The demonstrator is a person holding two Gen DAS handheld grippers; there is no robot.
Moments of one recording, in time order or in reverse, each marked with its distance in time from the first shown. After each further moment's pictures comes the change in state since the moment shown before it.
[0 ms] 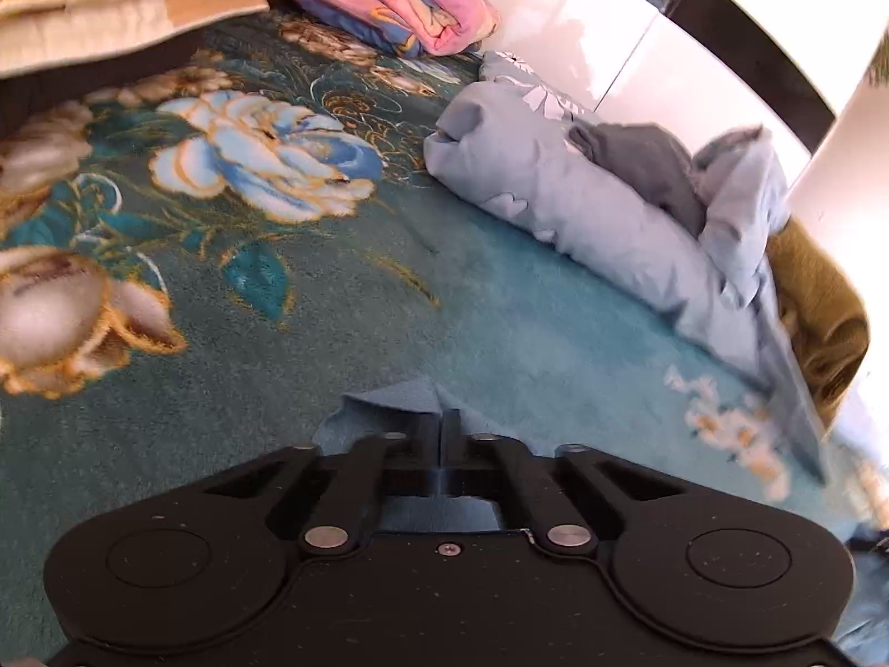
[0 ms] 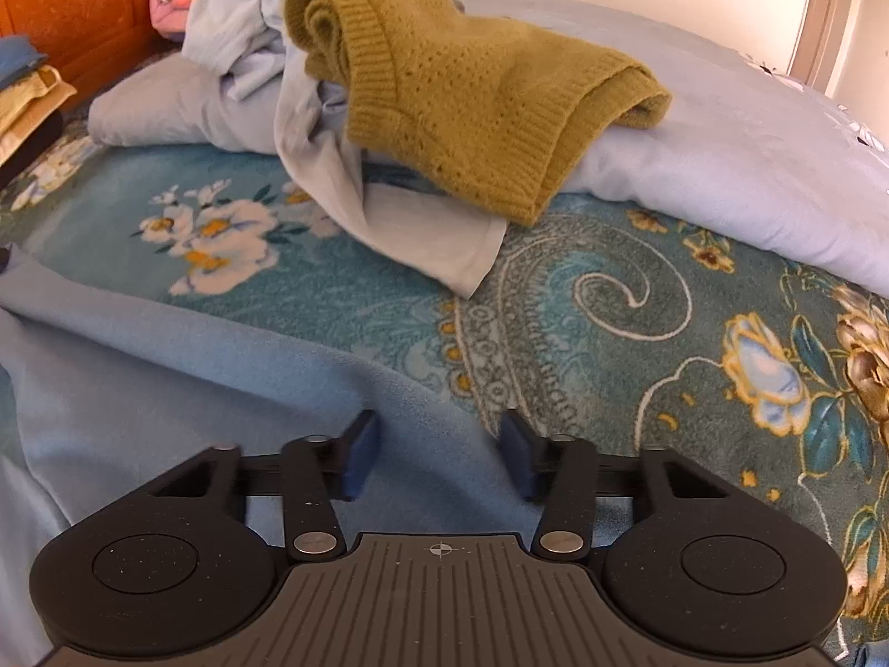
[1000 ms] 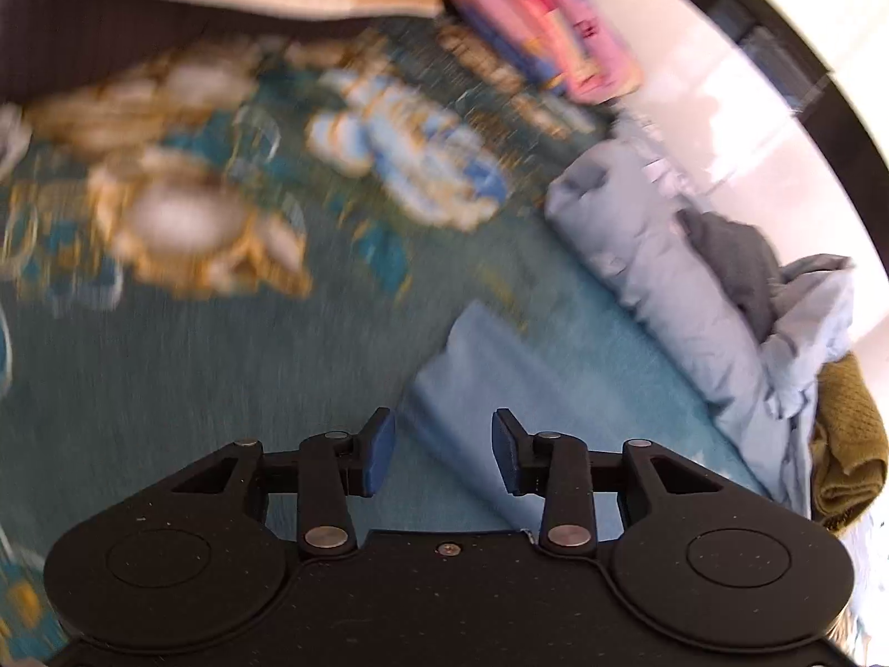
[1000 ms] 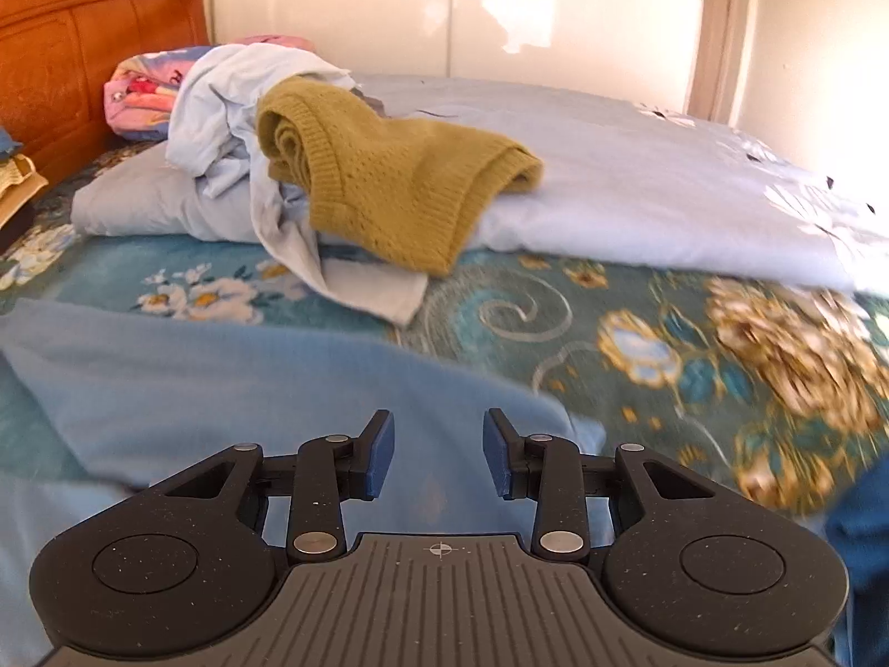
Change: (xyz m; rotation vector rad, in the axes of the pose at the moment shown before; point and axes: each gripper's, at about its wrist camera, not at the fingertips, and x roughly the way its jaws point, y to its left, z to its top) left arm -0.026 0.015 -0.006 -0.388 0.000 0.163; right arm -0.098 -0.001 -0.061 0.147 -0.193 -0.134
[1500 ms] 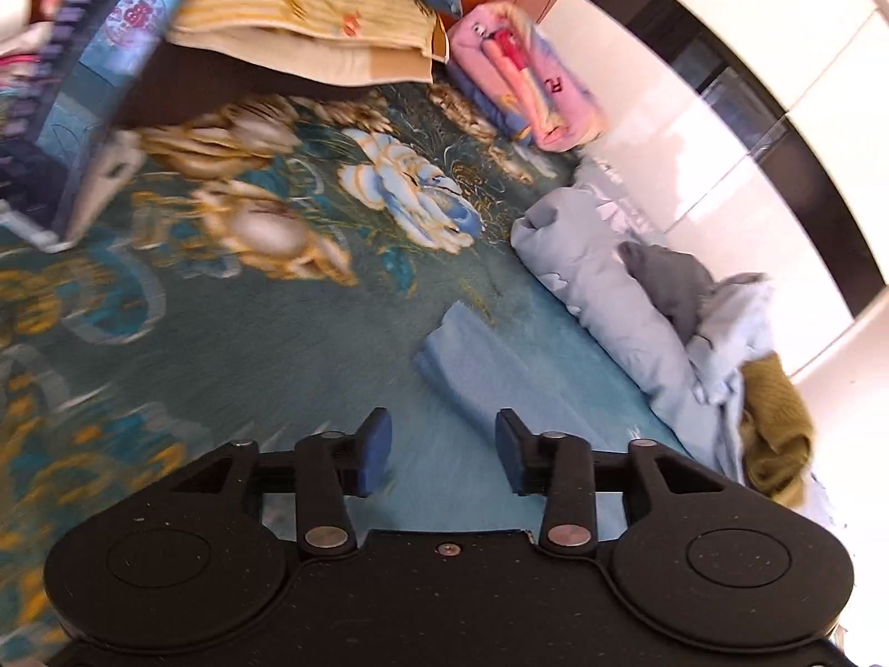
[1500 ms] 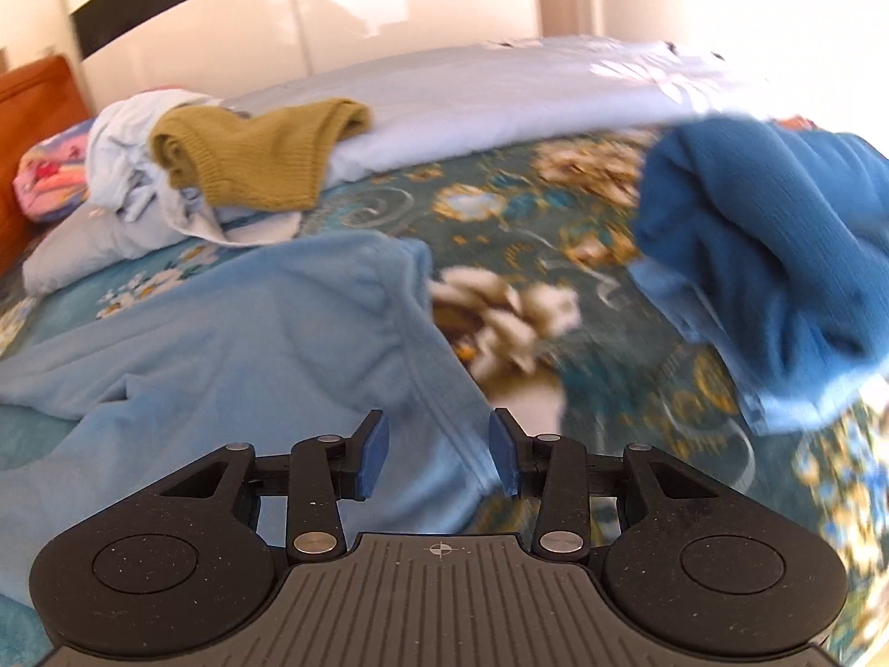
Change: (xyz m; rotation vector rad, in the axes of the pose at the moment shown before) left arm -0.140 0.045 -0.049 0.007 -0.102 -0.108; right arm -0.084 -0.049 -0.103 0.362 0.026 -0.100
